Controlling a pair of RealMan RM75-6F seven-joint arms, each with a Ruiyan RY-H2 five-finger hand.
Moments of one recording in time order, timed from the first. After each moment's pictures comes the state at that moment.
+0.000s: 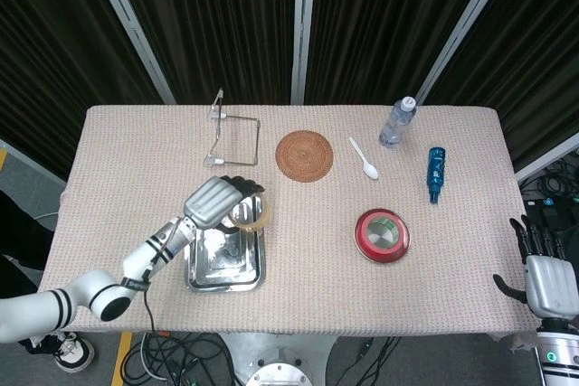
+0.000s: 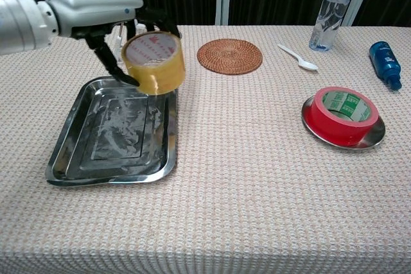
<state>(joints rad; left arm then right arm) -0.84 -1.42 -0.20 -1.50 1.42 0.82 0.10 0.05 -1.17 0.08 -1.55 -1.41 1.45 -0.04</state>
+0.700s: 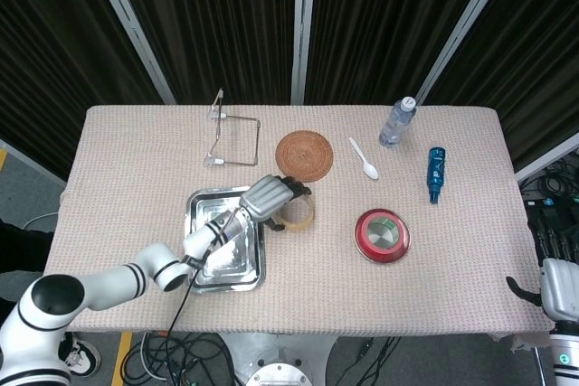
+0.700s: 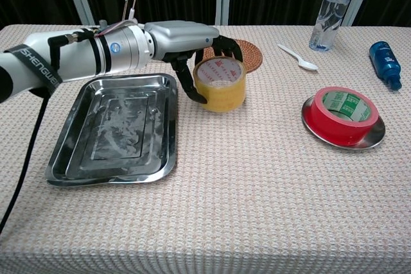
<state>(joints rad) -1.07 -1.76 -0.19 -1.04 1.50 0.73 -0.16 0.03 -1.18 0.09 -1.49 -1.37 1.43 0.03</state>
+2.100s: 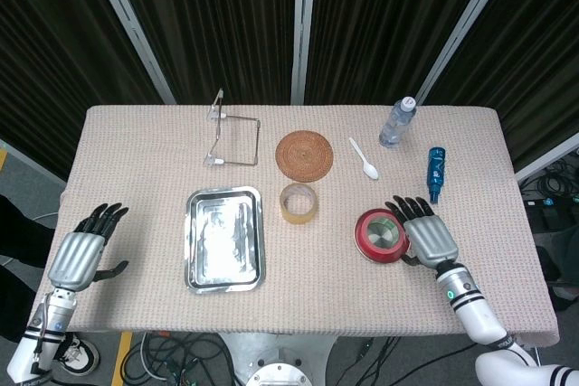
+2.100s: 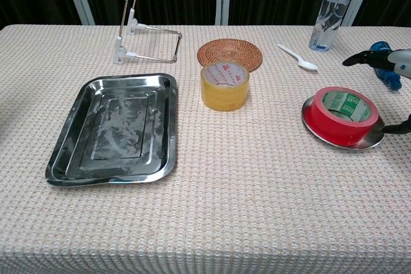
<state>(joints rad) -0.30 -1.26 0.10 -1.56 1.44 1.45 0.05 0.45 -1.28 0.14 -1.69 -1.20 0.95 -0.43</state>
